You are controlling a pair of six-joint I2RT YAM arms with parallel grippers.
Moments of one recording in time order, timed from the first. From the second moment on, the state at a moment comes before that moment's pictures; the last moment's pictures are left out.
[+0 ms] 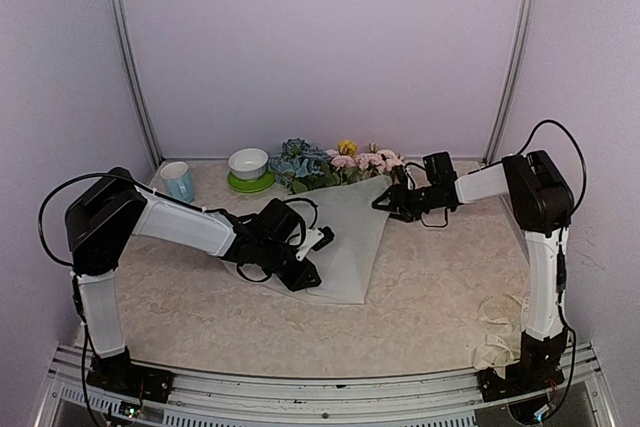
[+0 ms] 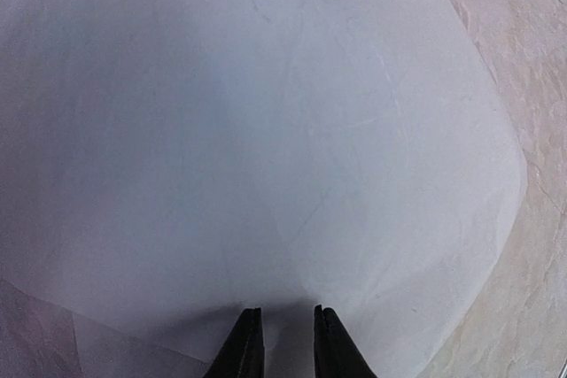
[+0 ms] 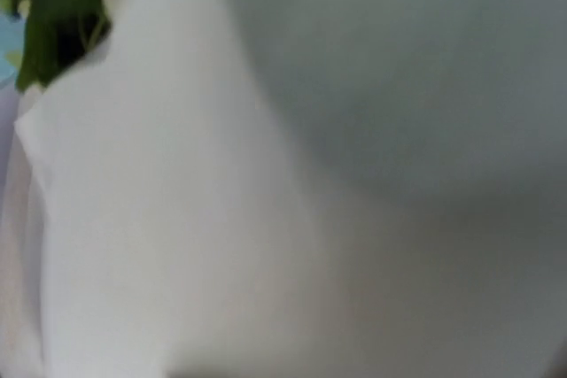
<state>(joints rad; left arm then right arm) -0.85 1.96 1.10 -0.10 0.26 -0.02 0.28 2.20 1.38 0.06 -0.74 0.48</state>
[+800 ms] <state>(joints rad) -0.85 1.96 1.10 -0.08 0.27 -0.01 0.22 2.13 1.43 -0.11 -0.49 0.38</state>
